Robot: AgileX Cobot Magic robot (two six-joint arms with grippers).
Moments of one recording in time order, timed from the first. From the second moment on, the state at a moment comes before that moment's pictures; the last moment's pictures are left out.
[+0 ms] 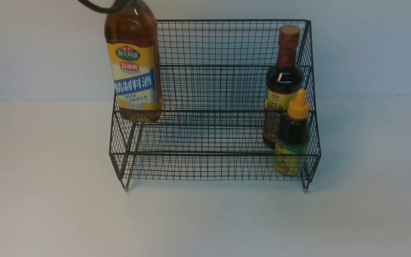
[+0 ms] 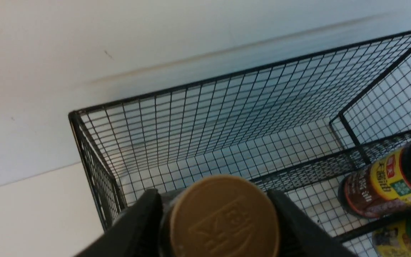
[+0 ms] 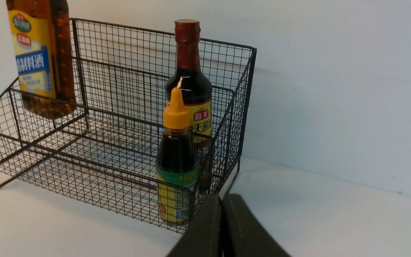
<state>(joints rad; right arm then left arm) 0.43 0.06 -0.38 -0.23 0.60 0.16 -0.19 1.86 -2.17 -0.25 1.16 0.11</state>
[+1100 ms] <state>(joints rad) 0.43 0.06 -0.37 -0.23 0.60 0.16 -0.19 1.95 -2.18 -0.23 1.26 0.05</state>
